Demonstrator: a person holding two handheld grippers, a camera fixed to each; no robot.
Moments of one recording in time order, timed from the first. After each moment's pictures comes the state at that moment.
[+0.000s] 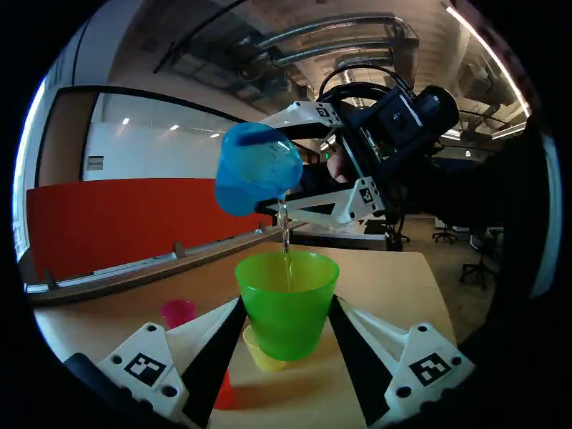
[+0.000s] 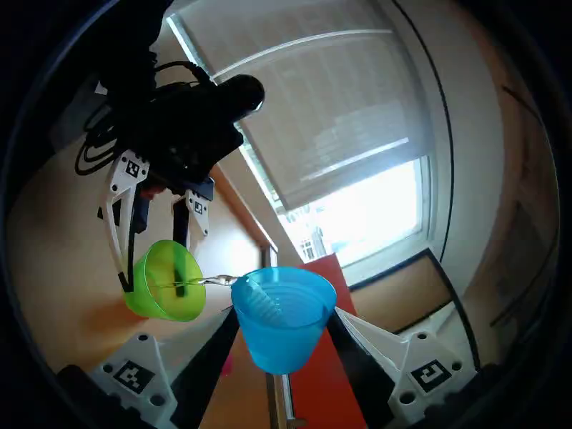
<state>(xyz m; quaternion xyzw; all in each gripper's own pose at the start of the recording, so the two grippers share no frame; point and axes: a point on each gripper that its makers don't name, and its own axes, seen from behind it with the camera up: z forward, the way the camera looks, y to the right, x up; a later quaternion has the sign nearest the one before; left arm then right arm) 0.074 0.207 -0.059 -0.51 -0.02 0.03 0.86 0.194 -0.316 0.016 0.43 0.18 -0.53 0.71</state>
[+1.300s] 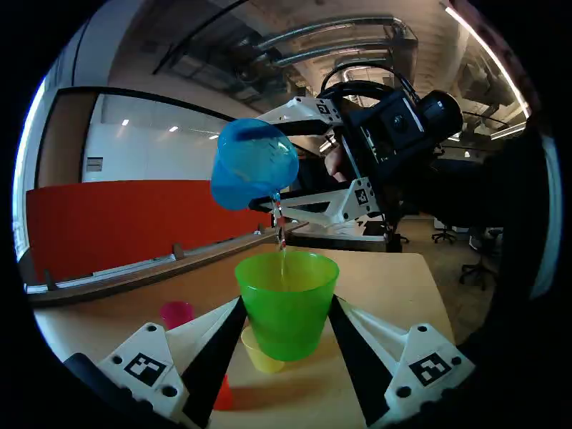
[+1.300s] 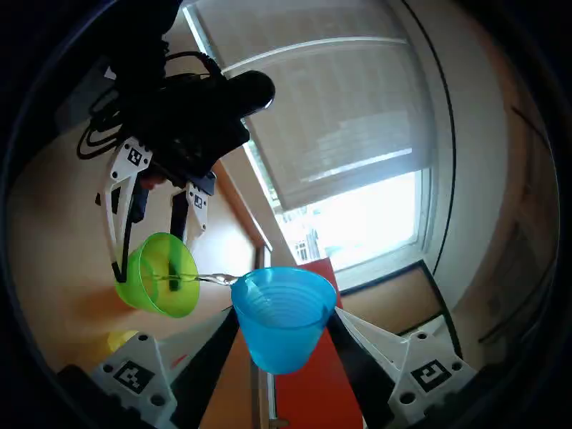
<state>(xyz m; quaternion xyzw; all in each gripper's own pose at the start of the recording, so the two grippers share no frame) 0.077 0.208 -0.061 -0.51 -0.01 0.02 0.86 0.201 -0.318 0.019 0.42 0.21 -0.56 0.69</state>
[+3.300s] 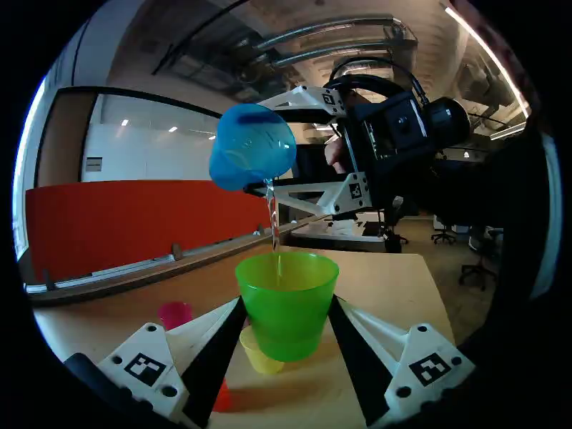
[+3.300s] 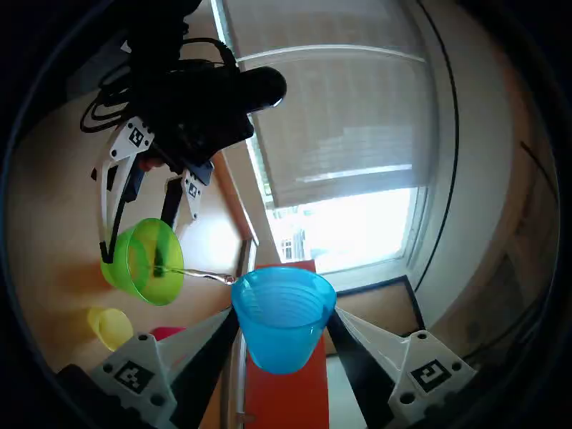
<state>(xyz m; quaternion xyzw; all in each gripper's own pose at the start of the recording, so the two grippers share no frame) 0.076 0.212 -0.060 -0.51 -0.01 0.02 0.86 0.219 -0.316 0.025 0.38 0.24 -0.60 0.66</state>
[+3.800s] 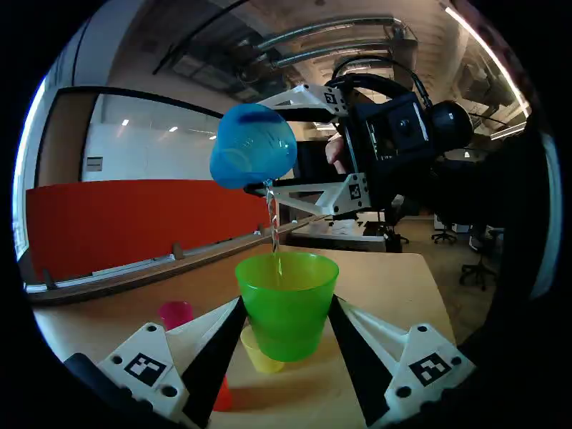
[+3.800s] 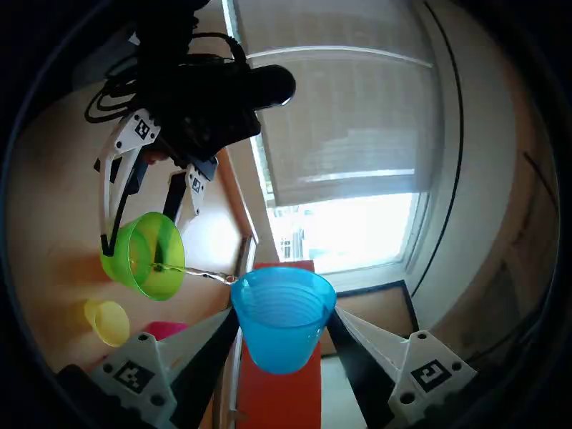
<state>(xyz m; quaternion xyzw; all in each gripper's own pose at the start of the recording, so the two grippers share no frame) 0.074 0.210 -0.060 -0.51 -0.01 0.02 0.86 0.220 -0.317 0.027 0.37 0.25 -0.62 0.65</state>
